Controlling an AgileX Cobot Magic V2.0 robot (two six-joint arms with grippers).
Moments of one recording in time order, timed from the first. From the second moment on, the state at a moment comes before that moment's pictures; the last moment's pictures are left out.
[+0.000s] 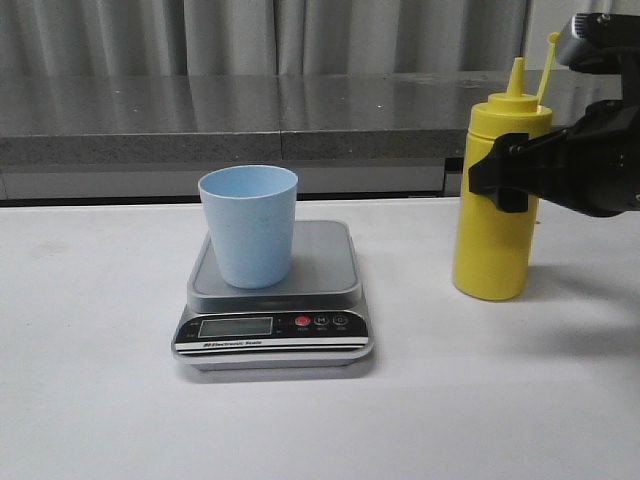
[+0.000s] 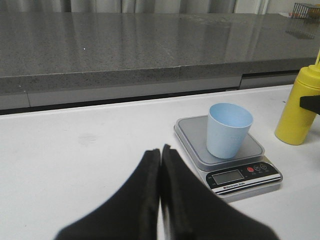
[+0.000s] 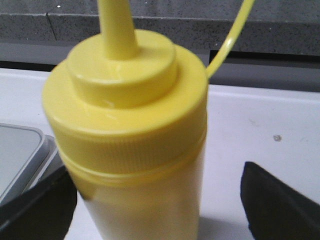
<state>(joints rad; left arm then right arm) -0.31 0.04 -0.45 0.05 0.67 -0.15 0.25 1.67 -0.54 -0.03 -0.78 0.13</state>
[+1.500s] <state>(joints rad) -0.31 0.04 -0.45 0.05 0.67 -0.15 0.25 1.77 -0.64 -0.14 -0.85 0.14</state>
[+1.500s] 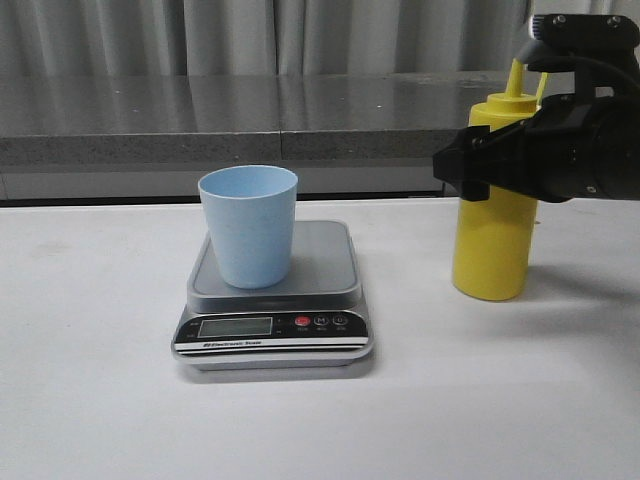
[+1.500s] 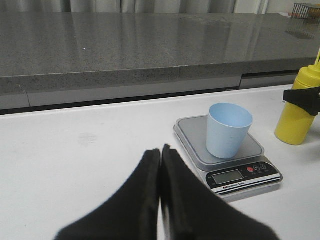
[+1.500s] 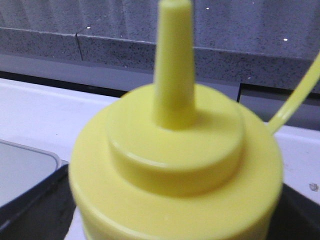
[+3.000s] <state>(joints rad) -0.31 0.04 -0.45 0.05 0.67 -0.15 0.37 1.57 -1.02 -0.32 0.02 -0.13</state>
